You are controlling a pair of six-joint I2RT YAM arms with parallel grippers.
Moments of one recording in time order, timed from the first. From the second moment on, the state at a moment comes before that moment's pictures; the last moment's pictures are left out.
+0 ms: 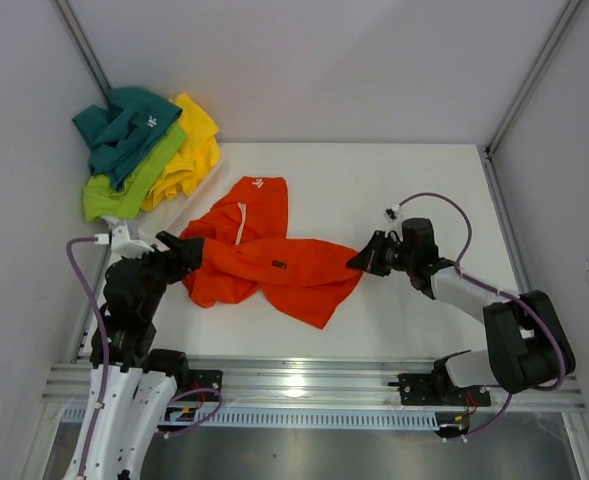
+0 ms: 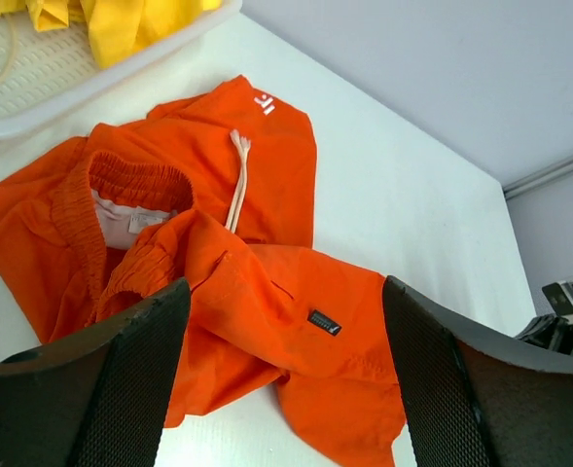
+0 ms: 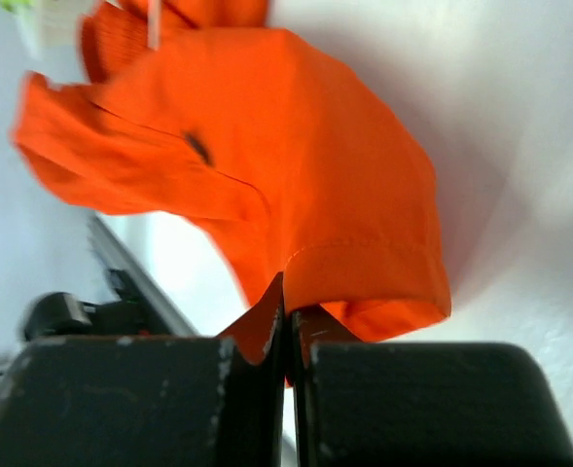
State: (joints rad) left arm -0.10 0.41 0.60 -0.40 0.00 -0.62; right arm 0.32 1.39 0.58 0.21 -0.56 0.67
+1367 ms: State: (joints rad) left arm -0.88 1.01 0.58 0.33 0.12 -0.05; right arm 0.38 1.35 1.10 -0.53 -0.50 1.15
